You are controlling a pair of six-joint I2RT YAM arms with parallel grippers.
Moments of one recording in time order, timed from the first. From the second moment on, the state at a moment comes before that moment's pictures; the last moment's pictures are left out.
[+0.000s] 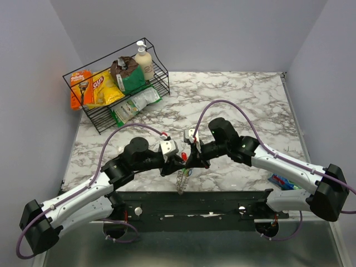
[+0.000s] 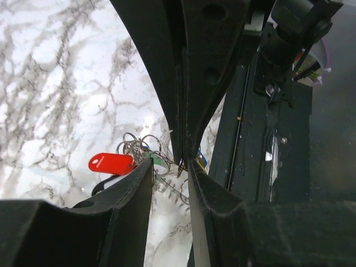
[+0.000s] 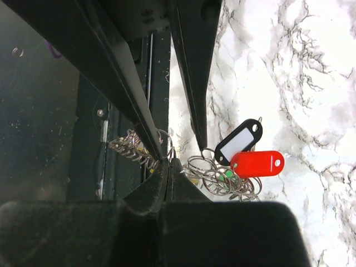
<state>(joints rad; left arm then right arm) -0.84 0.78 0.54 -0.02 0.48 0.01 0.86 1.24 0.90 -0.29 -0.72 -0.26</state>
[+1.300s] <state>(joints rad) -0.87 0.87 0.60 -0.14 0.51 0.06 0.86 1.24 0.89 -0.29 -0.73 -0.26</state>
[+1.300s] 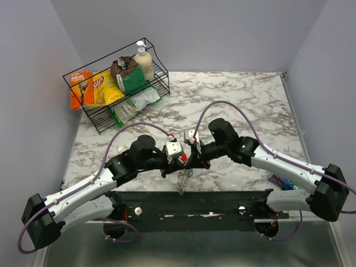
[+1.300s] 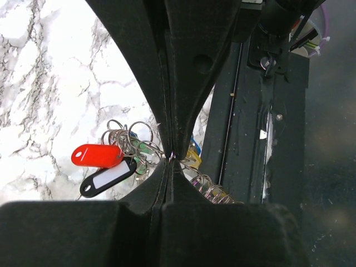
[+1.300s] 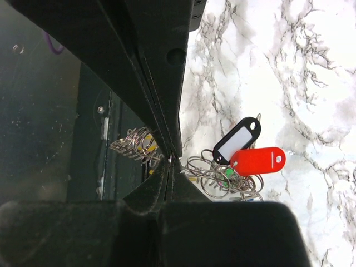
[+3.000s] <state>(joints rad) -0.87 0.66 0.14 0.70 0.40 -0.08 0.72 1.06 0.77 0.06 -0.98 -0.04</state>
